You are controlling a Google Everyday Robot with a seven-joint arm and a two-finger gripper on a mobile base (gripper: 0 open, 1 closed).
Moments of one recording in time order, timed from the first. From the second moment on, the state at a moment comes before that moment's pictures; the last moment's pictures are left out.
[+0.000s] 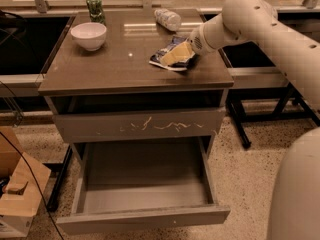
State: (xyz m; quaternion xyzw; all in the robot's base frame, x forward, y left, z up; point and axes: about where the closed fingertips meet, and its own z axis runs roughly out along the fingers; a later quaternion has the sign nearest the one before) arm 0.776 -0.091 0.862 -0.33 0.84 0.14 0.40
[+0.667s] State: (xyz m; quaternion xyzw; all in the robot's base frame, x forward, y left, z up) arm 0.792 -0.079 0.832 -0.34 0.85 0.16 0.36
